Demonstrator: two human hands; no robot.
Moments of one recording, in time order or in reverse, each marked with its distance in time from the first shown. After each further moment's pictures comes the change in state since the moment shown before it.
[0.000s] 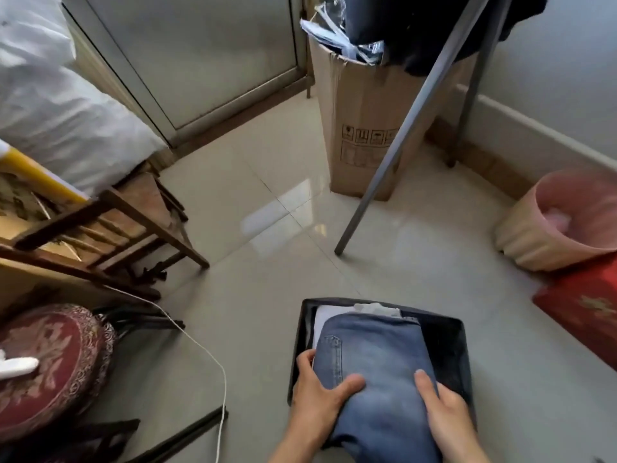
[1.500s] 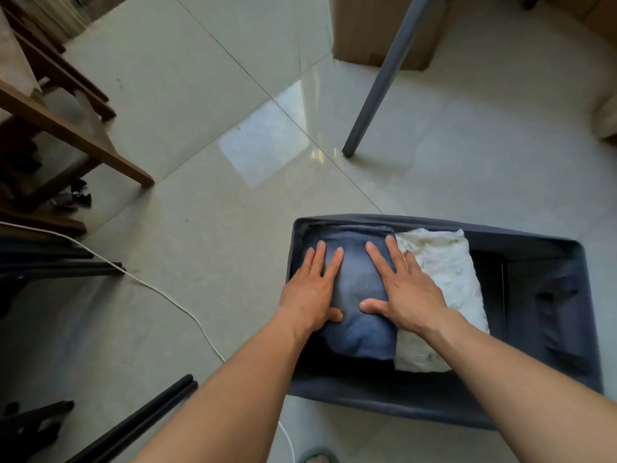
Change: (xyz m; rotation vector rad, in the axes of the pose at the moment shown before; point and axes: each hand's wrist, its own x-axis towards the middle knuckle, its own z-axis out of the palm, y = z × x) left_hand 0.309 -0.155 0.070 1.212 -0.289 0.497; right_hand 0.269 0.157 0.143 -1.368 -0.389 -0.447
